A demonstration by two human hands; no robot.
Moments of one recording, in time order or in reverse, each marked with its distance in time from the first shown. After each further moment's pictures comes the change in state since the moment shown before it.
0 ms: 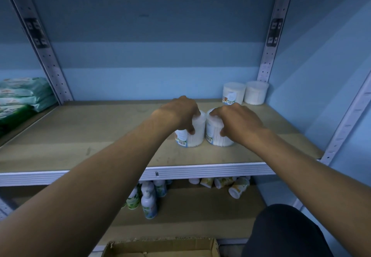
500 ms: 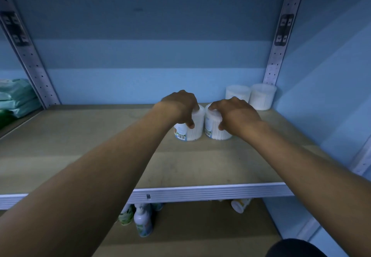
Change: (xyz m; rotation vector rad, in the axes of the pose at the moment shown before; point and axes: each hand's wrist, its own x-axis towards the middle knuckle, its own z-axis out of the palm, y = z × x) left_hand 0.072 -0.020 0.000 -0.044 0.022 -0.062; right_hand 0.076 0.024 0.027 0.045 -0.015 0.043
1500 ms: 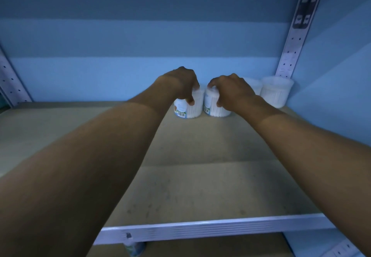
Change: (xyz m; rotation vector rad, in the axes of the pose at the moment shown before) left_hand 0.125 -0.031 0.012 -0.027 0.093 0.048; right_hand 0.129 0.030 0.054 0.042 0.161 -0.024
